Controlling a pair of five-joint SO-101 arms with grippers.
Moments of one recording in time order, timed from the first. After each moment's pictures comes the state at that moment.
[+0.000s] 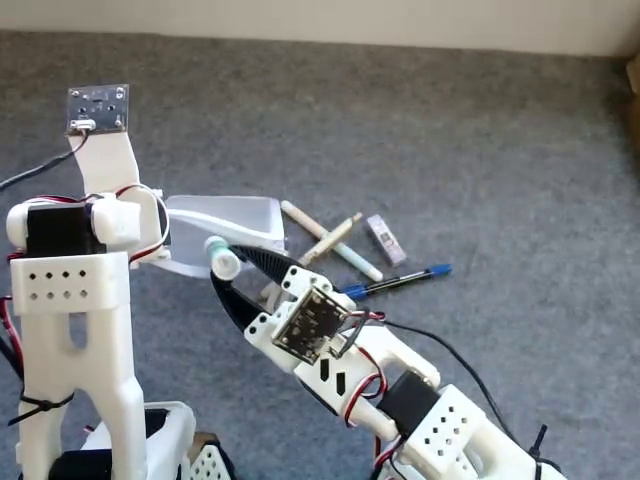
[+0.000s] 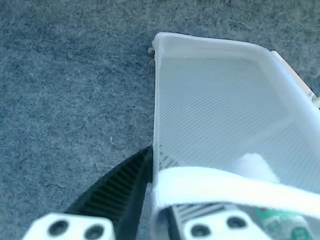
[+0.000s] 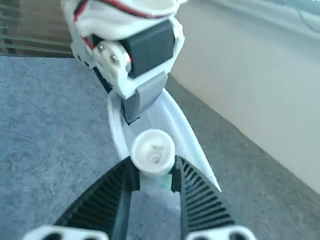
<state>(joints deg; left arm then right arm) -10.2 -29.8 12.0 93.0 10.2 -51.3 -70.2 73.5 10.5 18.3</state>
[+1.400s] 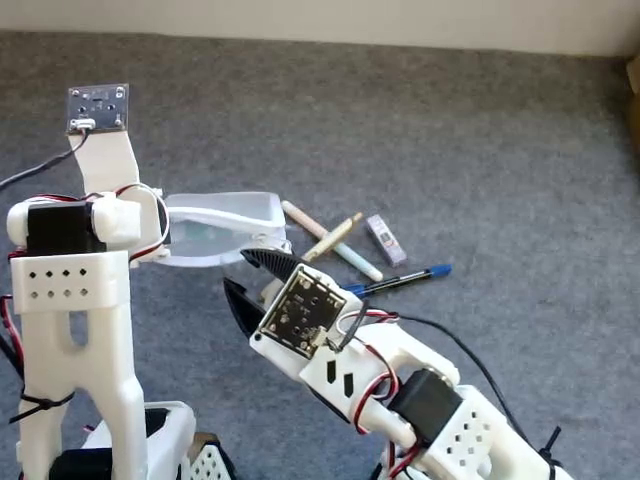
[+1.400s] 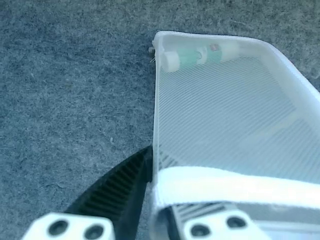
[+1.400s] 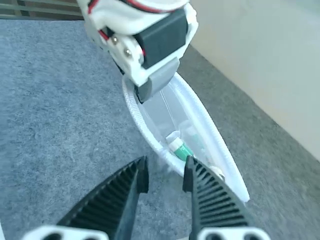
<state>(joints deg) -10.4 -29.7 12.0 93.0 10.1 -51.9 -70.1 58.6 34.7 18.3</state>
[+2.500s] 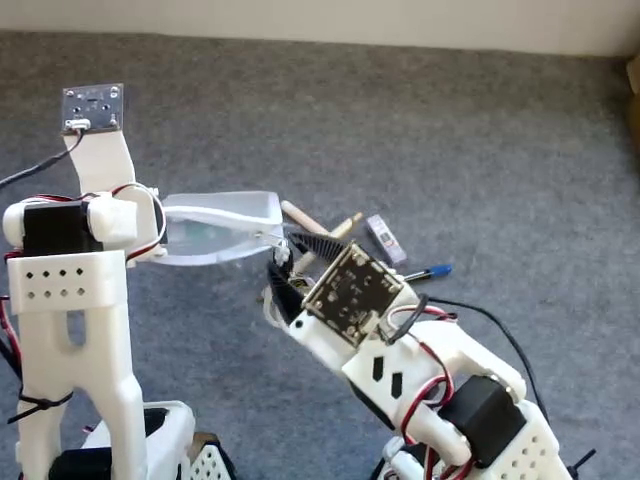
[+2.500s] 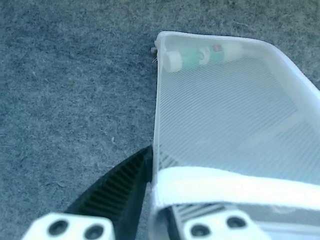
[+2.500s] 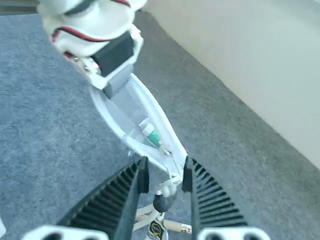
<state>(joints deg) -11.9 -29.7 12.0 93.0 10.2 -44.6 -70.2 39.1 56.8 18.3</state>
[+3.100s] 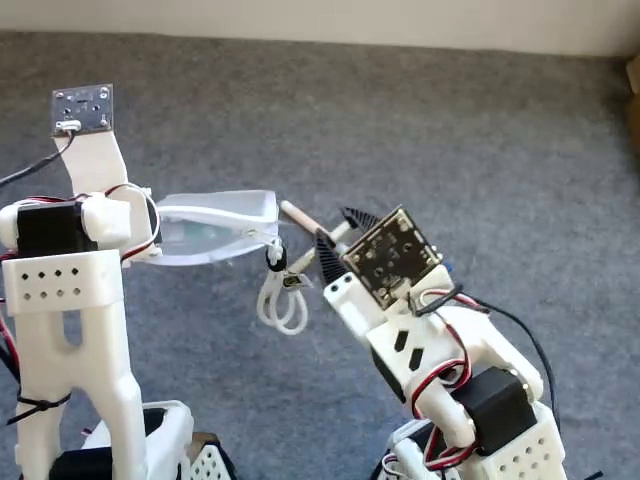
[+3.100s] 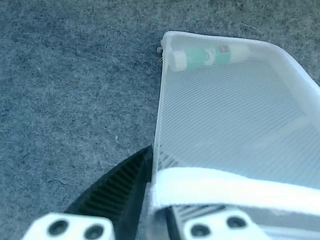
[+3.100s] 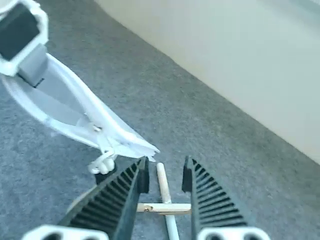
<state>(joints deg) -15.1 -29.7 12.0 93.0 10.2 -31.7 -70.2 39.1 57.9 18.3</state>
